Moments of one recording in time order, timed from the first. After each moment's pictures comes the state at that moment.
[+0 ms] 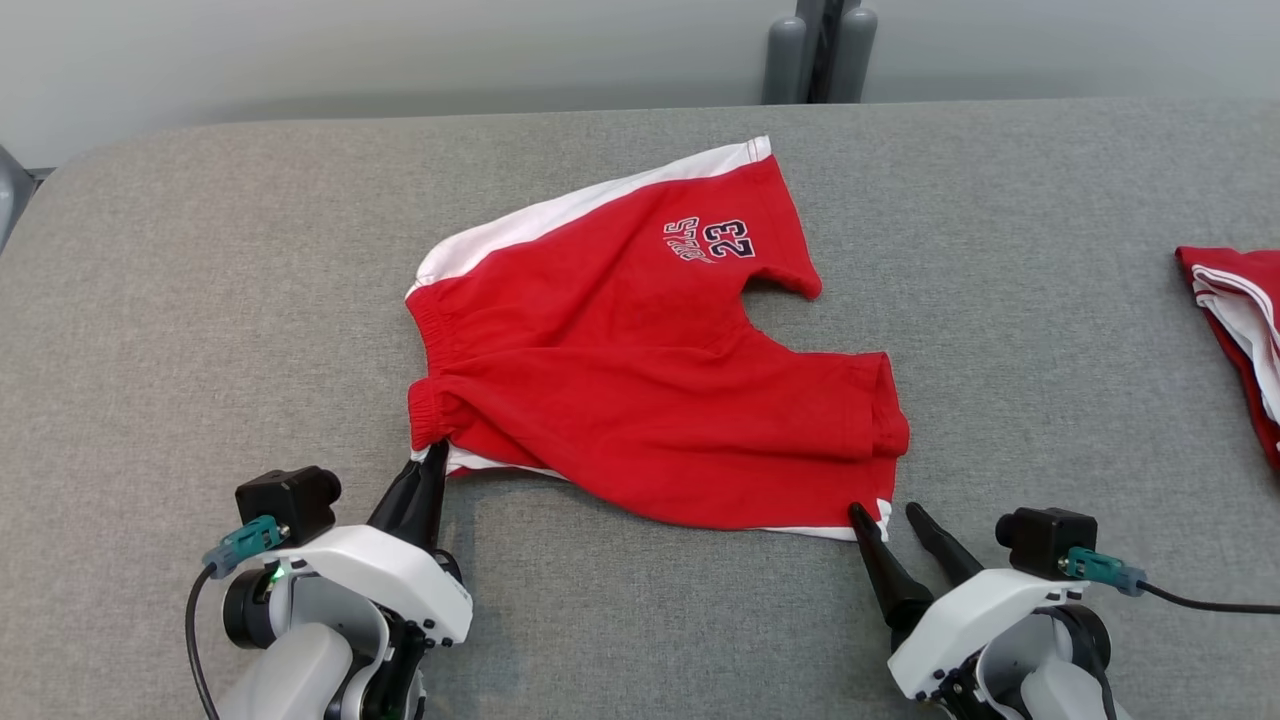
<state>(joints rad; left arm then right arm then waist) -0.34 0.30 -0.63 0.39 -0.96 0.16 -0.19 -0.24 -0.05 0.29 0.55 0.56 0.13 -0.07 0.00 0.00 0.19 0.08</state>
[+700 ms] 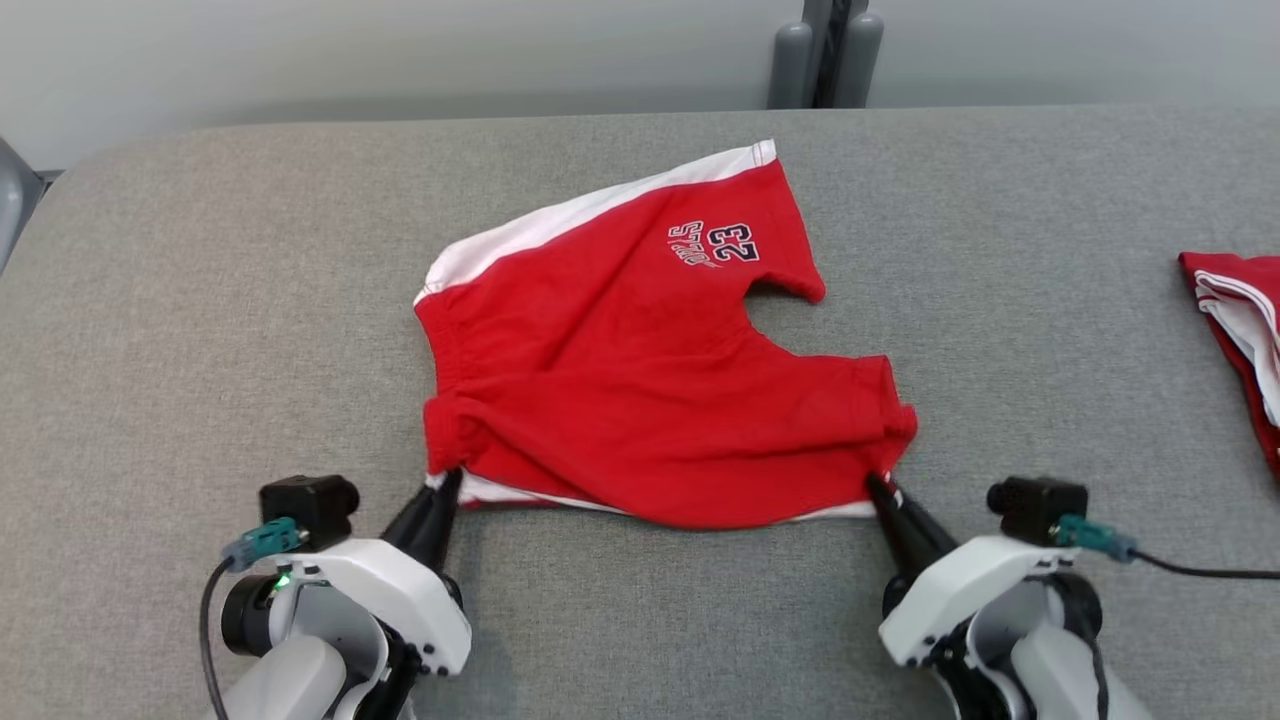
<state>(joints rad) -0.33 0.34 -0.67 0.36 -0.94 0.17 -0.13 -0.31 -0.05 0.33 0.60 0.58 0.13 -0.09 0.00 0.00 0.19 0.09</state>
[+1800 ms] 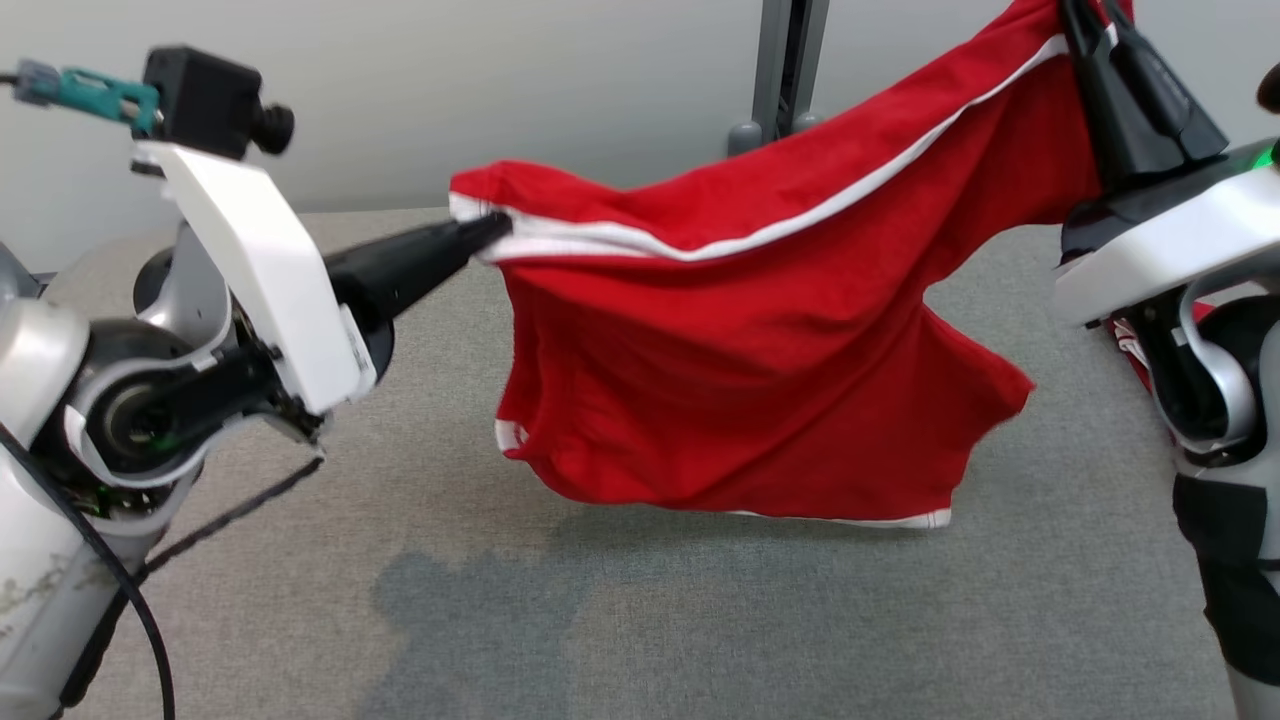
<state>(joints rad) -0.74 0.59 -0.56 -0.13 -1.38 0.13 0.67 -0.64 -0.19 0.13 0.01 0.28 0.13 0.16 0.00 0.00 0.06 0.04</state>
